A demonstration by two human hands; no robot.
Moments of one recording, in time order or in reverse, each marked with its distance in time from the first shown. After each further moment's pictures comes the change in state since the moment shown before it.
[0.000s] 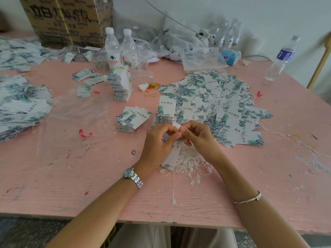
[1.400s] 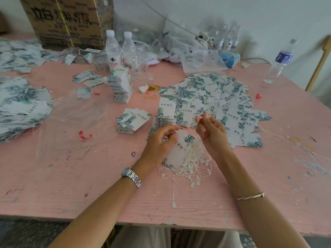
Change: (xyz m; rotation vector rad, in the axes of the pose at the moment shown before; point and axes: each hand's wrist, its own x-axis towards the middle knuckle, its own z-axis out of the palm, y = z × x) left_hand 0.002 0.006 -0.001 -0.227 -0.137 -0.300; right_hand 0.013 0.005 -0.027 0.598 0.216 0.038
